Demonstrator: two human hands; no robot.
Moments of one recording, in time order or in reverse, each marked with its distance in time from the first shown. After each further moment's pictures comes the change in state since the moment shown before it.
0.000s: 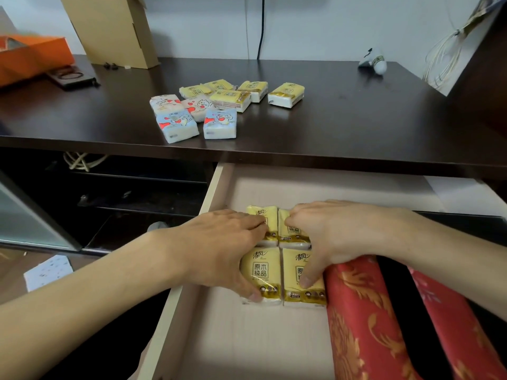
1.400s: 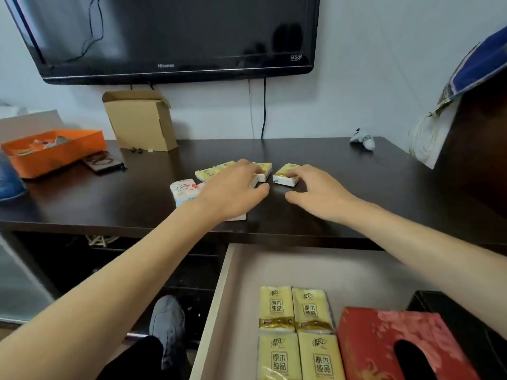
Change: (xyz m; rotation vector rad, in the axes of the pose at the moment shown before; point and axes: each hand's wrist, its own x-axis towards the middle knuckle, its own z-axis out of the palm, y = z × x) left_hand 0.082 -0.093 -0.116 -0.282 0.540 -0.422; right_hand 0.076 0.082 -0.094 0.551 0.860 0.092
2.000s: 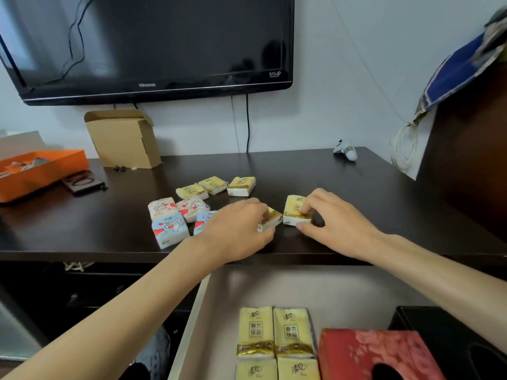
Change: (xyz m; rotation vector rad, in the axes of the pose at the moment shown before) left_hand -0.001 0.033 0.037 0.106 -0.079 0.153; right_hand -0.039 0.067 -0.015 -0.141 0.073 -0.116
